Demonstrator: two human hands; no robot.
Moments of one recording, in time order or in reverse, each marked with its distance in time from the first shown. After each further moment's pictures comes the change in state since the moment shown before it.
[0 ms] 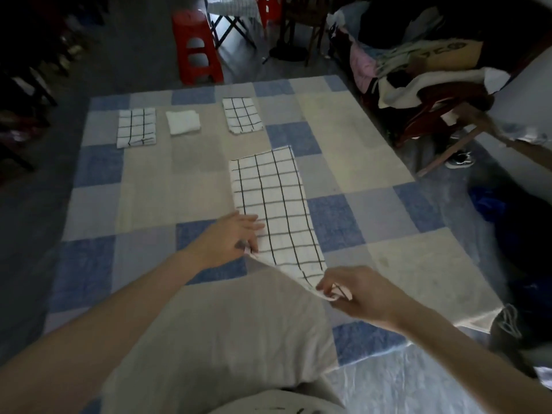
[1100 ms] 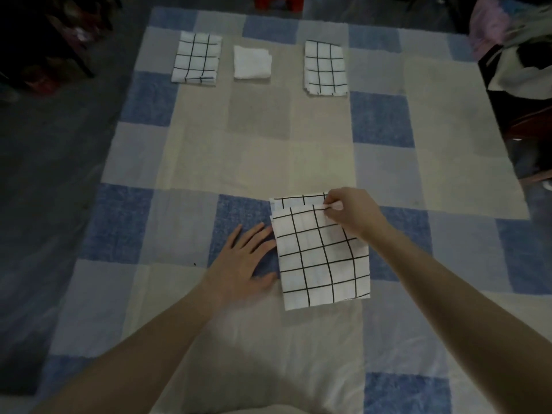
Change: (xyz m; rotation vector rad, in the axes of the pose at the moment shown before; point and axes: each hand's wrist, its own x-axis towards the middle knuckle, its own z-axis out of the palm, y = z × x) left_hand -0.069 -0.037 0.085 0.261 0.060 -0.425; right_hand 0.256 0.052 0.023 -0.051 -0.022 0.232
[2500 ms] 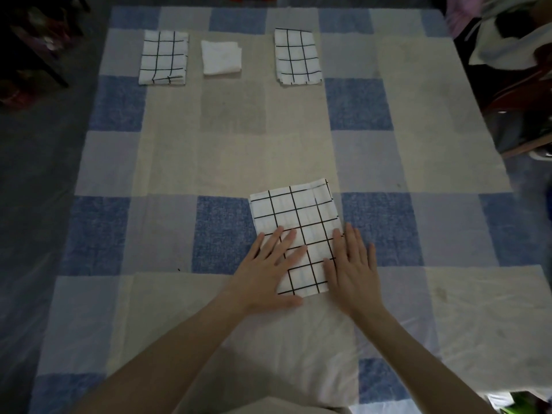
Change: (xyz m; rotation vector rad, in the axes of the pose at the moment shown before) left_hand 0.024 0.061 0.007 0.072 -0.196 0.175; right_hand -0.125 0.042 0.100 -0.267 0.201 0.147
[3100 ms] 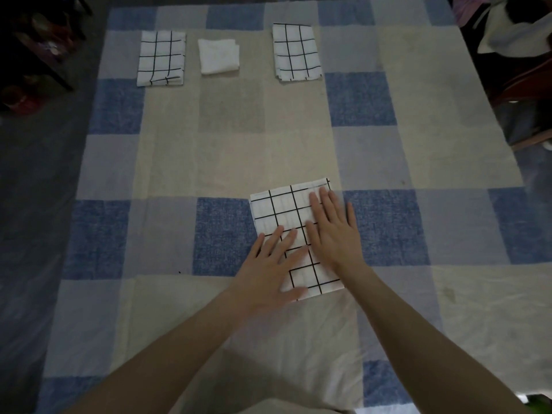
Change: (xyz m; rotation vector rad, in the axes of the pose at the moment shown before) left_hand 0.004 0.007 -0.014 -0.050 -0.019 -0.070; right_hand 0.081 -0.021 0.003 0.036 0.007 -0.100
